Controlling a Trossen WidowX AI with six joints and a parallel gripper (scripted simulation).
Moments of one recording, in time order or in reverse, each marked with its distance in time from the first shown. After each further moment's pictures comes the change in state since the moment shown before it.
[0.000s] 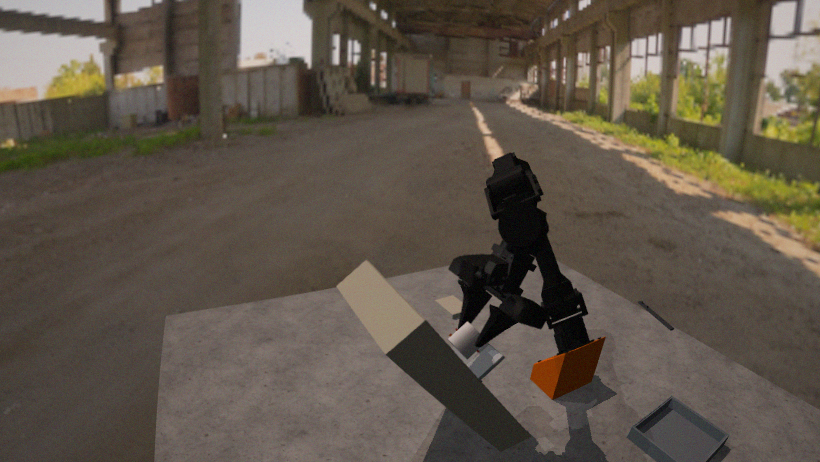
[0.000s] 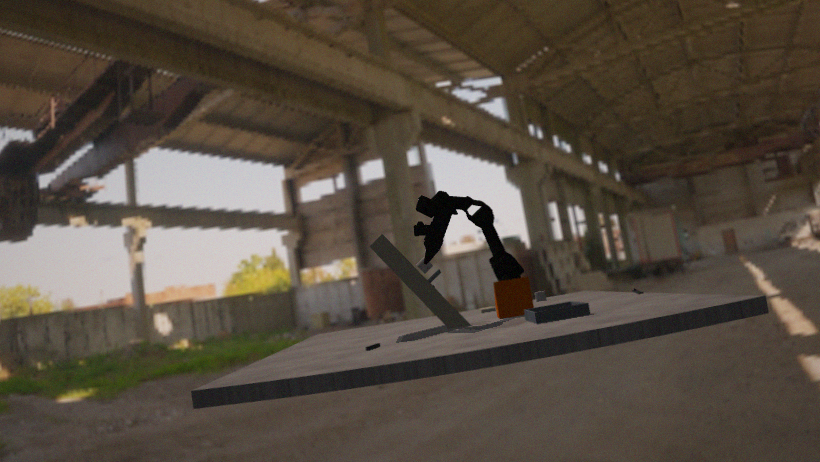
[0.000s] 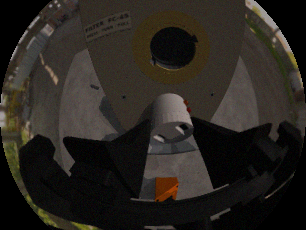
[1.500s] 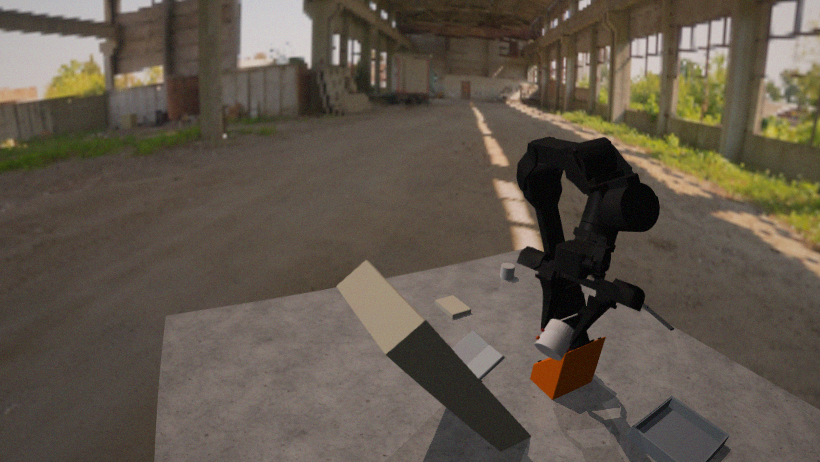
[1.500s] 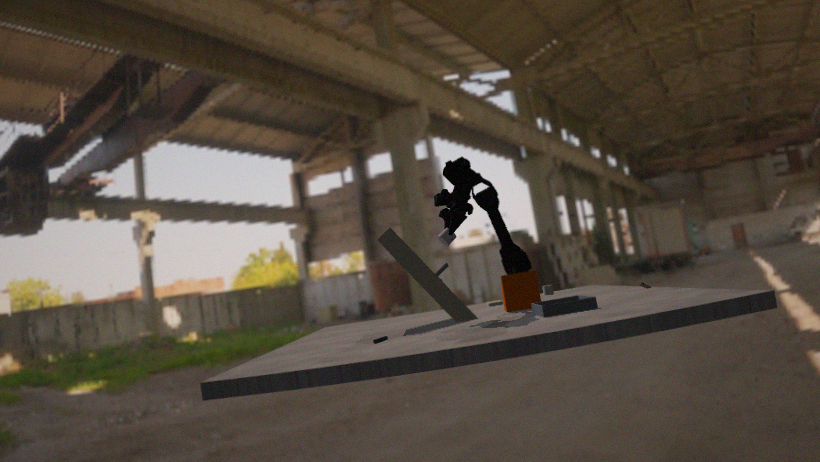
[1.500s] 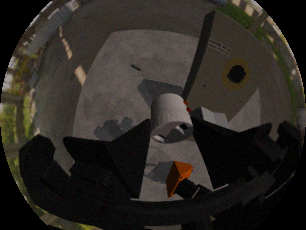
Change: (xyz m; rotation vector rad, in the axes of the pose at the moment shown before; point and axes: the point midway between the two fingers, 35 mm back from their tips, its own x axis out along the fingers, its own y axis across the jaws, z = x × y) arm -0.078 0.123 -0.021 -0.226 0.031 0.137
